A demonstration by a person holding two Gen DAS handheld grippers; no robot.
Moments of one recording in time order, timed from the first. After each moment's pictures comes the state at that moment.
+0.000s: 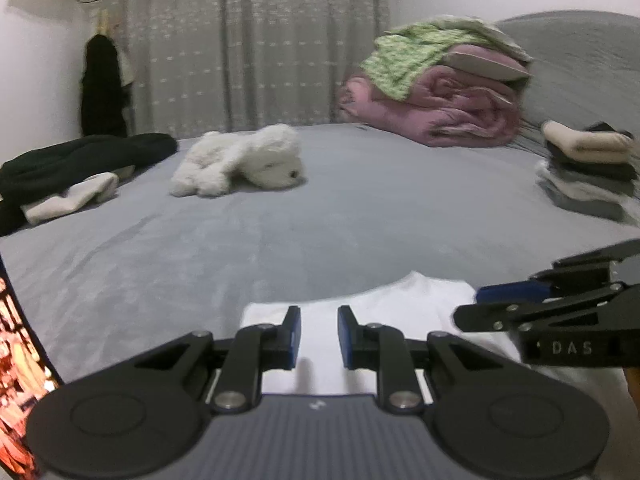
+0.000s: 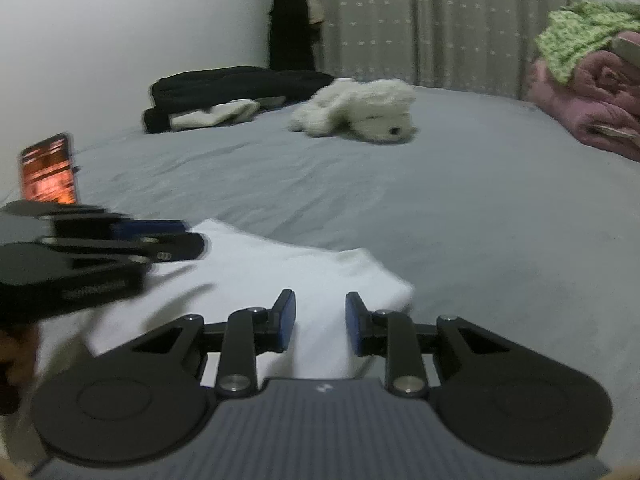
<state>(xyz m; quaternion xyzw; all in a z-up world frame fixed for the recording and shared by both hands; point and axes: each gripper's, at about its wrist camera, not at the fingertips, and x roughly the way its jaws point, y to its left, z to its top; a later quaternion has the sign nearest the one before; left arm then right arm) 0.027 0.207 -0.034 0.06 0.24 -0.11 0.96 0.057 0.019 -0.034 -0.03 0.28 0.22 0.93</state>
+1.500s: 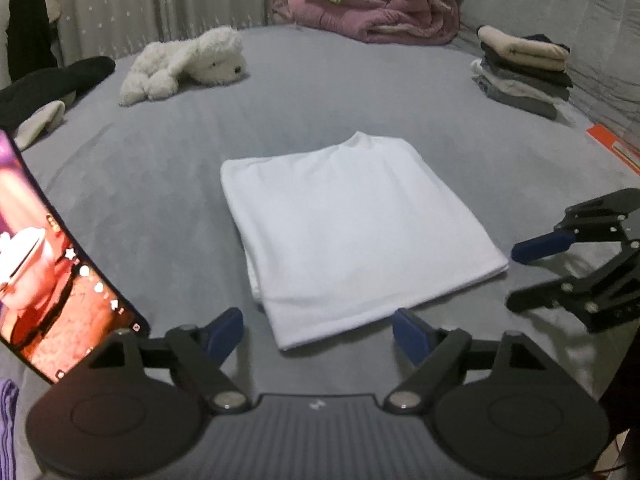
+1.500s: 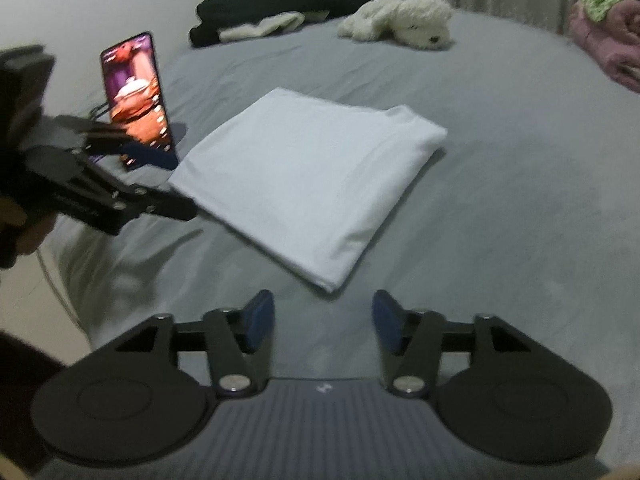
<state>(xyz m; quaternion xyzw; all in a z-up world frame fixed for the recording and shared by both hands) -0.011 0.244 -0.038 0.08 0.40 -0.20 0.89 -0.010 0.003 -0.042 -0.05 0.41 0.28 0.87</state>
